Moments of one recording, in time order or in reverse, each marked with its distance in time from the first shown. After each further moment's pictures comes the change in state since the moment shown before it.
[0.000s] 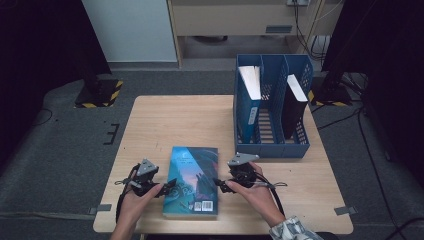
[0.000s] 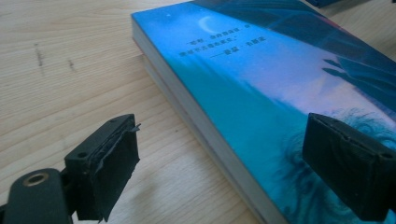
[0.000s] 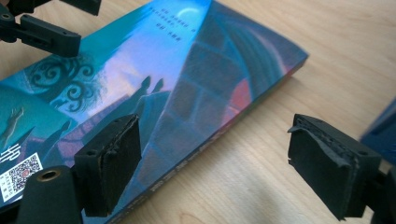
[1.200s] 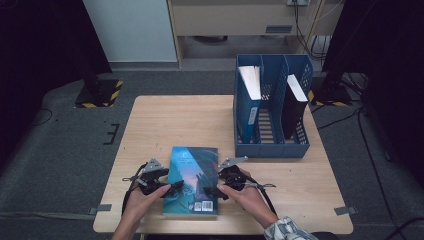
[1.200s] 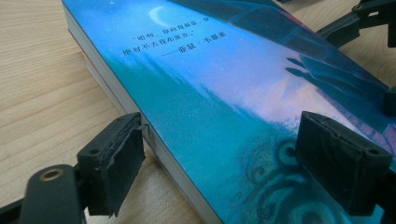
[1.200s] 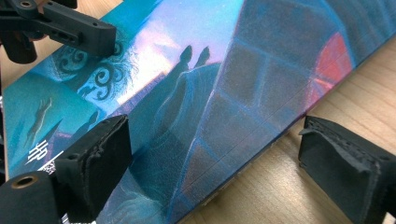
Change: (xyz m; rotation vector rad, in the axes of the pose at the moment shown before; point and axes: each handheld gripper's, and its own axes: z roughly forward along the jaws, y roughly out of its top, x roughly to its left) left arm -0.001 0.002 0.017 0.025 -0.144 -0.034; right arm 0.008 -0.011 0.036 0.087 0.169 0.109
